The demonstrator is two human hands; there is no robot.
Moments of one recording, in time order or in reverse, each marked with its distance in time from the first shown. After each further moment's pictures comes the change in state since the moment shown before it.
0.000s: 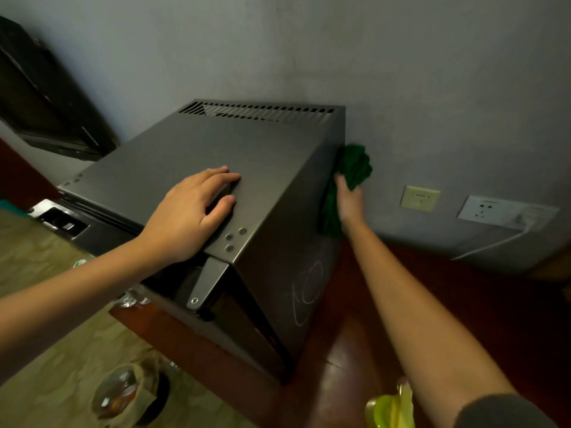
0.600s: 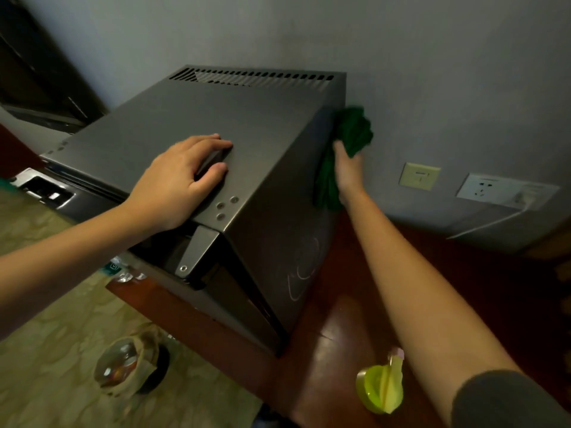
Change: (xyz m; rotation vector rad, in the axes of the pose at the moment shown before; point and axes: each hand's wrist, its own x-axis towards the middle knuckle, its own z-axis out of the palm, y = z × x) left_hand 0.002 -0.004 0.000 -0.029 0.002 -0.013; right_hand -0.004 -0.014 0.000 -0.010 -0.038 0.001
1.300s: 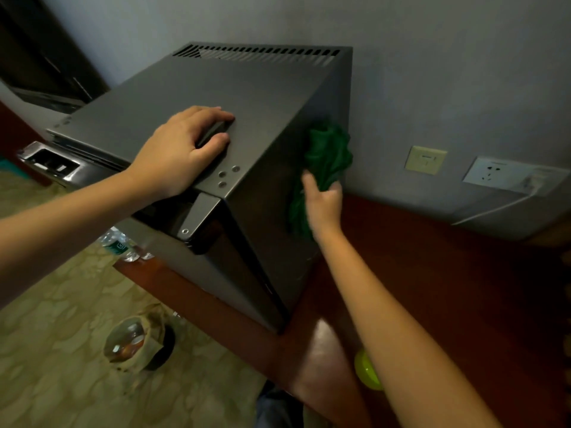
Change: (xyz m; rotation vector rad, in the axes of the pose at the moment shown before) left_hand 0.001 0.000 0.000 -0.050 0.001 -0.032; right_hand -0.105 0.042 0.010 -0.008 0.007 -0.067
